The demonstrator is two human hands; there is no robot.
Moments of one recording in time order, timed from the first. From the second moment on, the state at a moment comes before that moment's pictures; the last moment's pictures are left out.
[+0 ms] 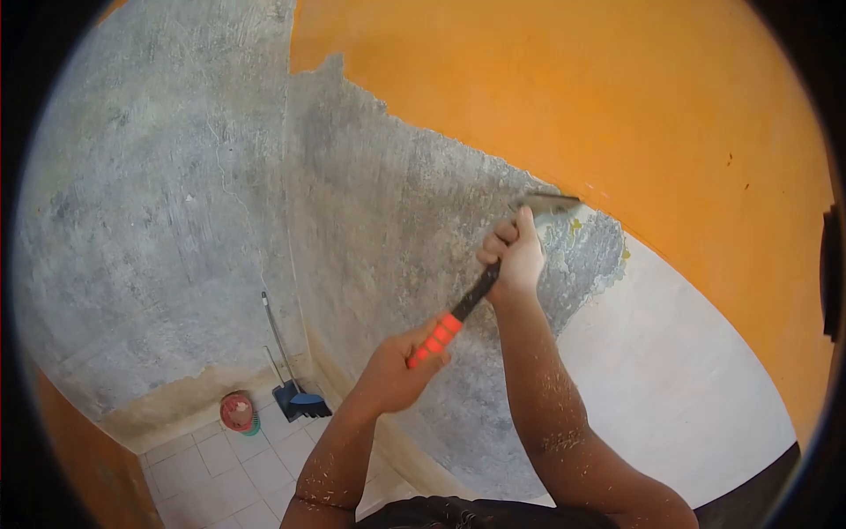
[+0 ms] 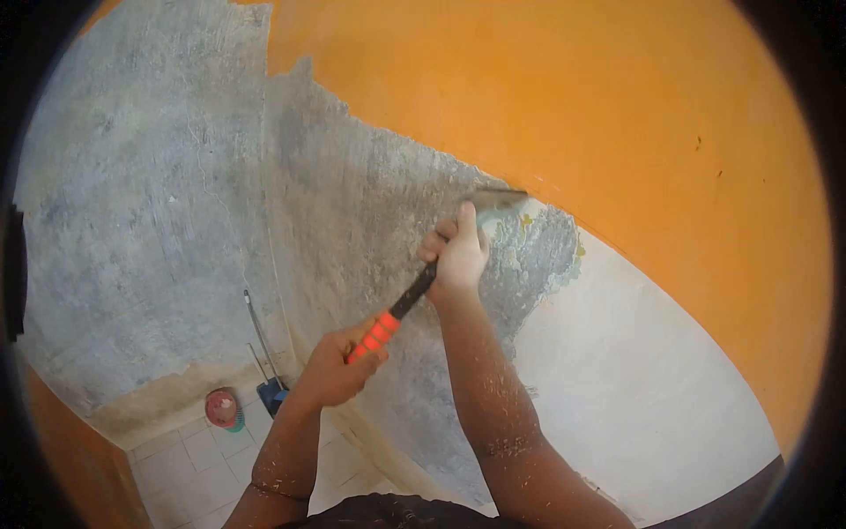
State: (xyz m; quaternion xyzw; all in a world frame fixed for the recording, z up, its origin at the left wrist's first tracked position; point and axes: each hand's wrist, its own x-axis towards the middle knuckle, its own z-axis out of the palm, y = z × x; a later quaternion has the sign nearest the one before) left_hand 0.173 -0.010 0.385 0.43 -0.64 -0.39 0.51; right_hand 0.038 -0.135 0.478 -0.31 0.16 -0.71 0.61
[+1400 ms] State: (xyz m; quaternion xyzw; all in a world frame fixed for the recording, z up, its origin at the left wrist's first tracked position) left_hand 0.163 -0.031 0.376 0.44 -0.63 -0.36 0.54; right_hand 0.041 -0.140 0.491 -0.33 0.16 -0.70 0.61
